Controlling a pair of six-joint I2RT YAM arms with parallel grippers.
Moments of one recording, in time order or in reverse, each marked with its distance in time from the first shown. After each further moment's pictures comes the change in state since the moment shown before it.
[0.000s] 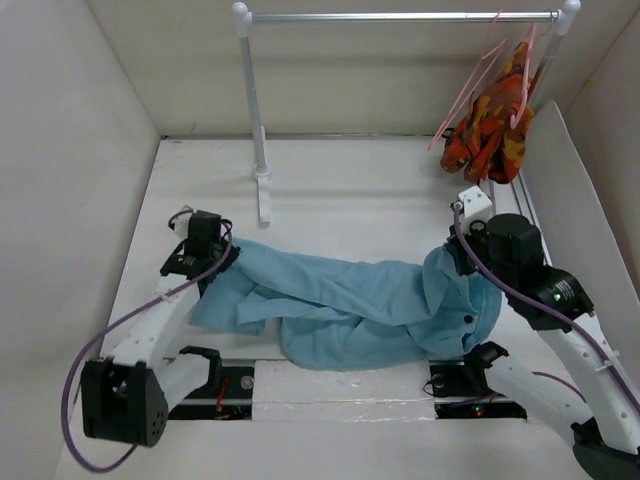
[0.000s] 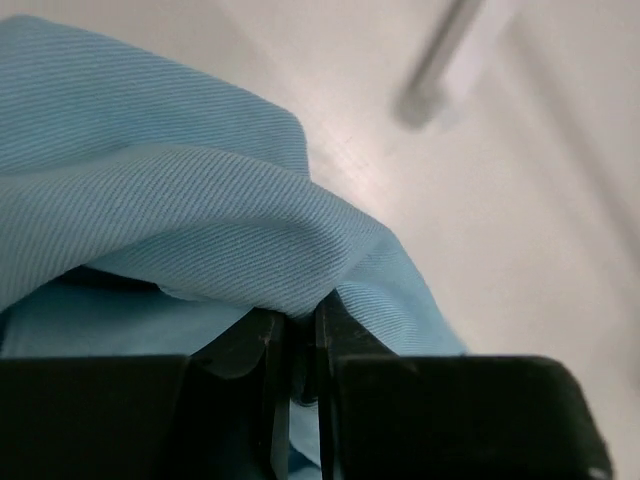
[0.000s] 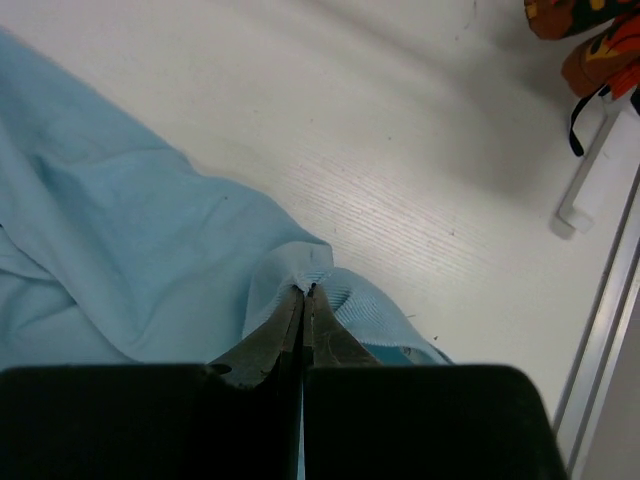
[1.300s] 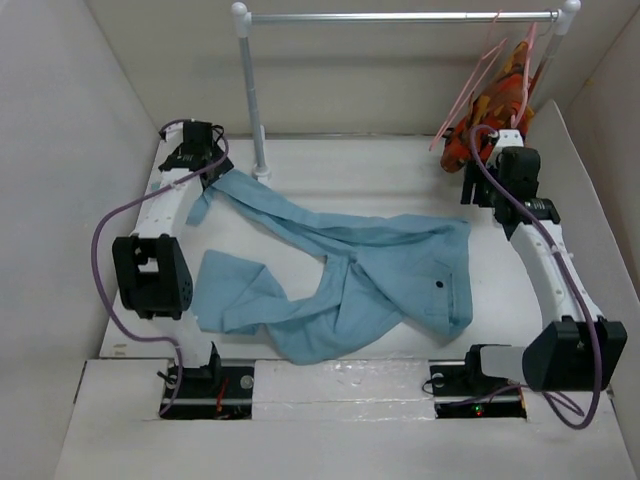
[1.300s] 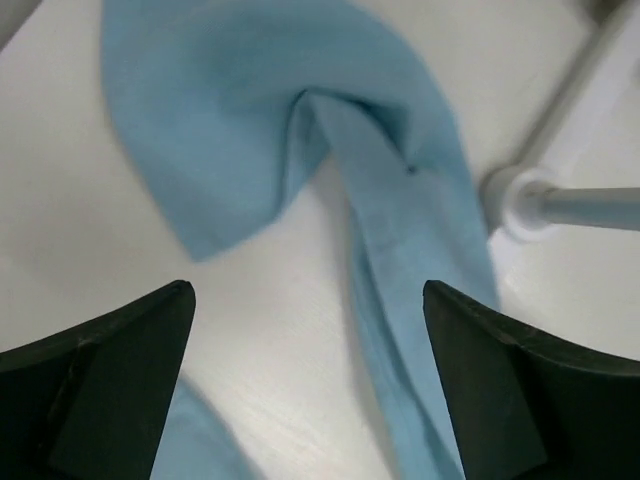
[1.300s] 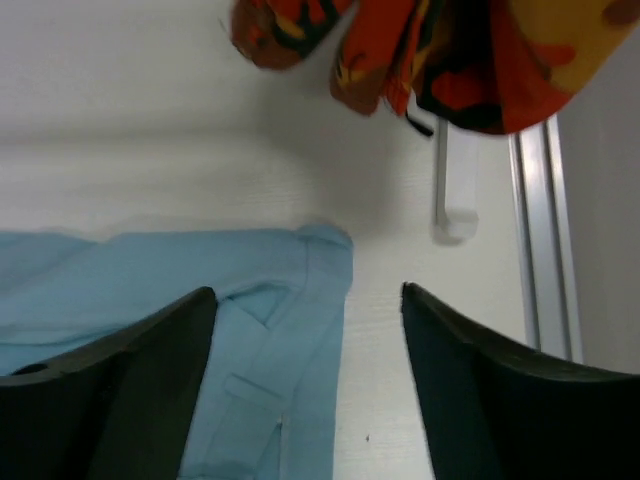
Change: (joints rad) left arm 0.123 0.756 0.969 -0.203 -0.217 0.302; right arm -0.523 0.588 0.145 0.352 -0.034 0.070
